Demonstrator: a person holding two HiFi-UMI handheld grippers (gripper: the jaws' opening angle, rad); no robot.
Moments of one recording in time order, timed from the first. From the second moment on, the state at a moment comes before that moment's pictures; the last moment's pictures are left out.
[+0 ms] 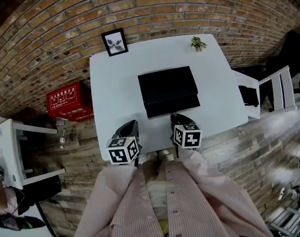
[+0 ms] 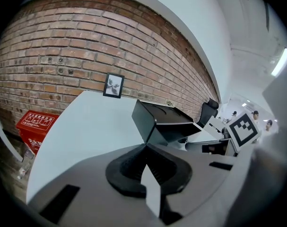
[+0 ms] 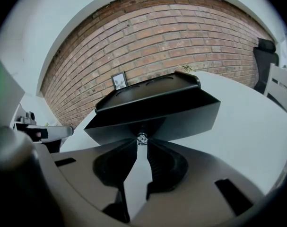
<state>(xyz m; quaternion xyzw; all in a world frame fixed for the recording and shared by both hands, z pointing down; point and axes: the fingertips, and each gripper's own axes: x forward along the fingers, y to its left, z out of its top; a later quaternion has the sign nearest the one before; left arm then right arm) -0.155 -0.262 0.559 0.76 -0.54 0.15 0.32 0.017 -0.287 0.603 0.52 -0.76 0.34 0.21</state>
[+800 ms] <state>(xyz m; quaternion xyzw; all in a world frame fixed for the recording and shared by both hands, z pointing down) -0.160 -0.283 0.560 0.76 -0.54 0.15 0.32 0.013 -0.312 0.603 0.52 -0.76 0.34 0.20</state>
